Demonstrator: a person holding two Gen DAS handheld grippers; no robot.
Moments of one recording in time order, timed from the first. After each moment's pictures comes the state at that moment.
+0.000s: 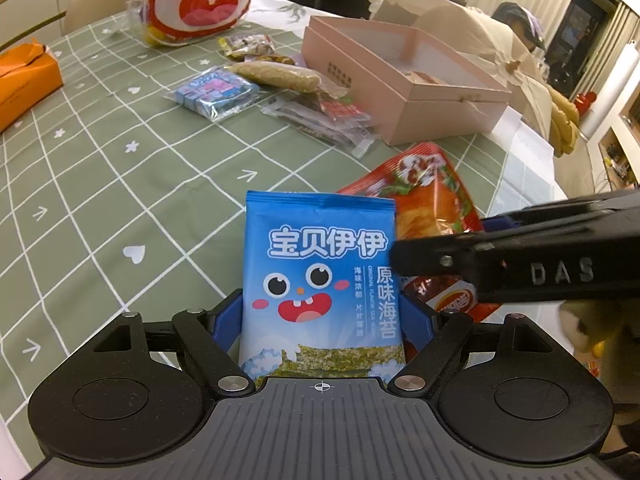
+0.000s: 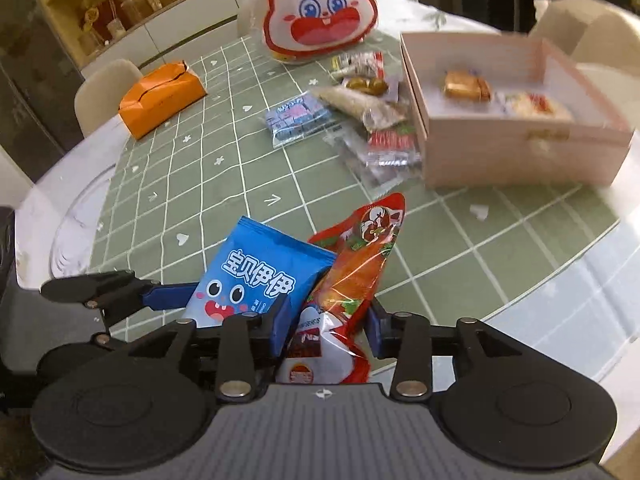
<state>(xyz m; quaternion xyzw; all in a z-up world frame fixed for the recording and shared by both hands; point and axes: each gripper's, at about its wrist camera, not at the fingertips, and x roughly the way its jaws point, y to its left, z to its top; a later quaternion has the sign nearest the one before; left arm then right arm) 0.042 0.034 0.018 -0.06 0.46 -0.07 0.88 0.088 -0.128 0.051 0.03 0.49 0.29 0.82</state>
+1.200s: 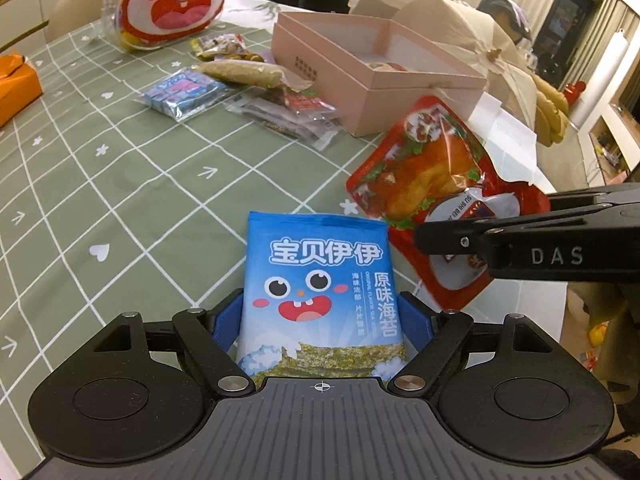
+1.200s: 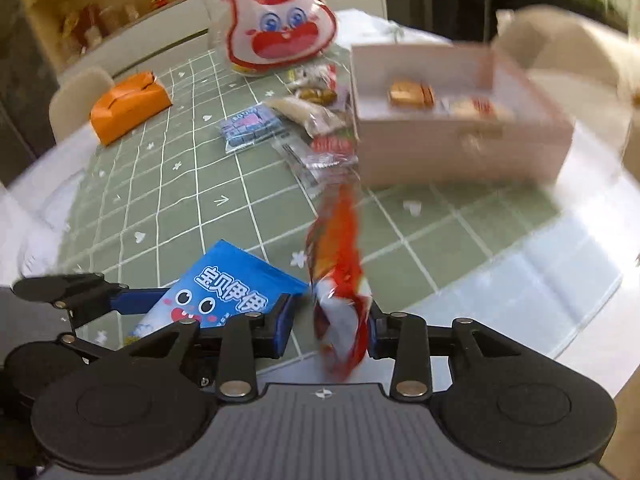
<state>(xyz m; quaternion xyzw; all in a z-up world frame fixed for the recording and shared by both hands) 0.039 0.009 0.017 -0.05 0.46 -0.09 0.88 0.077 -0.165 0.054 0.00 0.46 0.25 0.85</state>
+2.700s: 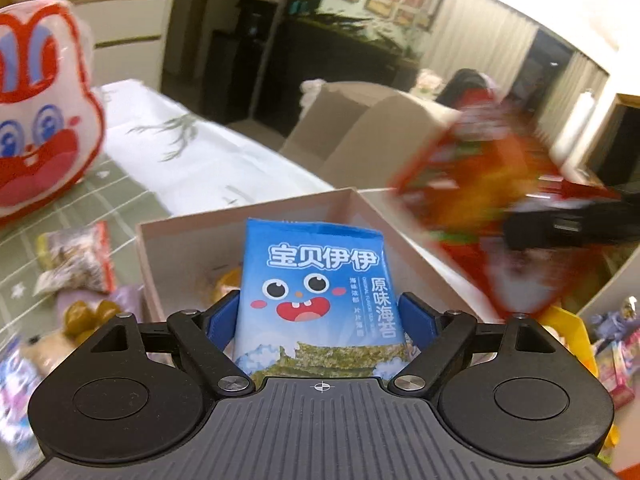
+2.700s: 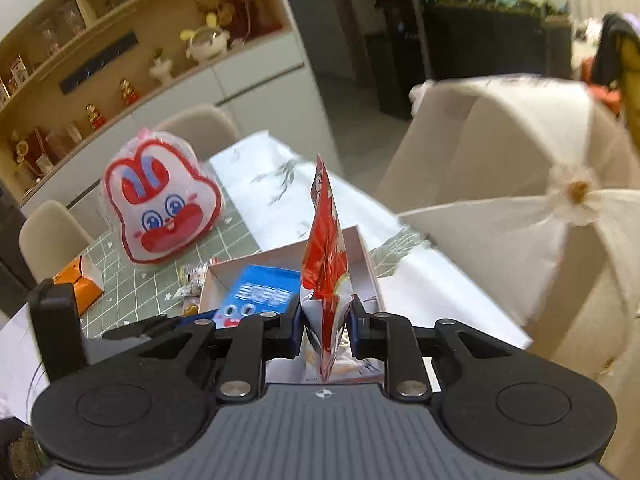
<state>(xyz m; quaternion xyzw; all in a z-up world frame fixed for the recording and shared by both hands) 0.287 -0.049 0.054 -0.09 0.36 -0.15 0.92 0.298 -0.262 0.149 0.08 0.41 0.21 0.88</state>
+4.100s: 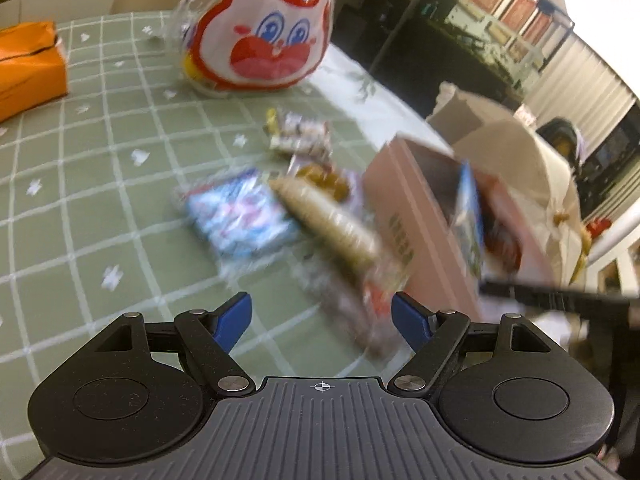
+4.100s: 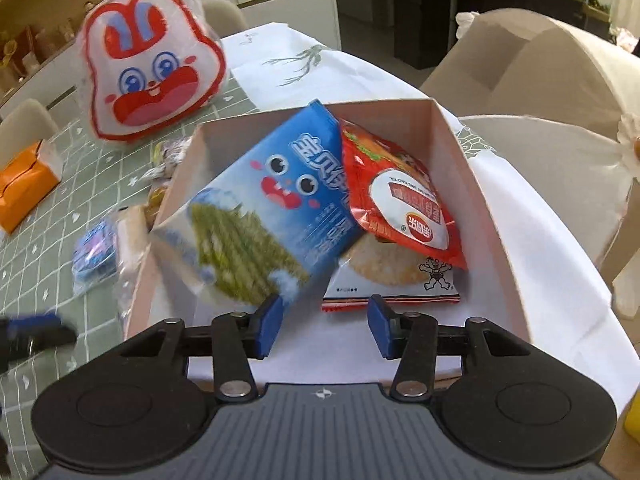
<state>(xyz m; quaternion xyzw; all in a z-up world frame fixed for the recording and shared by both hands) 0.175 0.087 0.041 -0.23 0.40 -0.01 0.89 0.263 -0.182 0.062 -0.03 0.46 0.19 0.87</state>
